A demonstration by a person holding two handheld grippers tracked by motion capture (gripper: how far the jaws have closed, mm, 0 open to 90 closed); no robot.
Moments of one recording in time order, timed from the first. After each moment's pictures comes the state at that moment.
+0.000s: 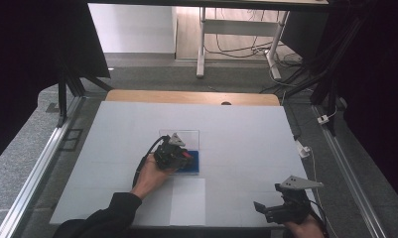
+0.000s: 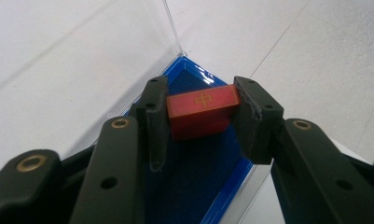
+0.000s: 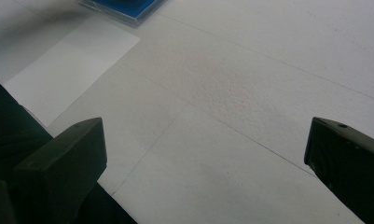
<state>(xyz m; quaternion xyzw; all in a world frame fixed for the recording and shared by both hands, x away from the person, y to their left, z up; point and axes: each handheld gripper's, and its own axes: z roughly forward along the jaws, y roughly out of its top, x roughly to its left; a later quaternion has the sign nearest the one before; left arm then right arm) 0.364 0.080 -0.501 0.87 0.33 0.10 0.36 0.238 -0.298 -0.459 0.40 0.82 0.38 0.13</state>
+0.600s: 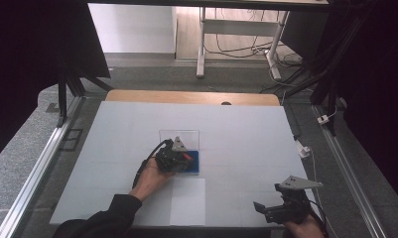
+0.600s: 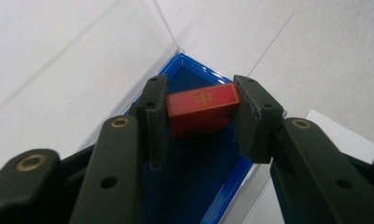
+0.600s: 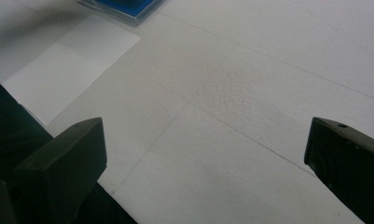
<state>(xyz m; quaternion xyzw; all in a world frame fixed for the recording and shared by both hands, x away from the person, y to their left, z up) 0.355 0.074 -0.505 0.87 0.31 0.14 0.35 0.238 -0.298 -0.459 0.40 0.83 0.37 0.13</state>
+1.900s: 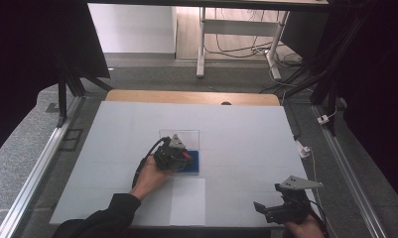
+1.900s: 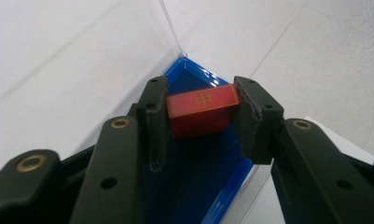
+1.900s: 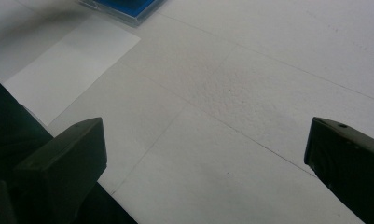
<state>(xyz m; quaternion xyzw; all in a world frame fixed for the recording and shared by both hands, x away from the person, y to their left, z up) 0.359 0.079 -0.499 0.87 0.32 0.13 0.36 0.238 -0.298 -0.459 0.40 0.83 0.38 0.13</state>
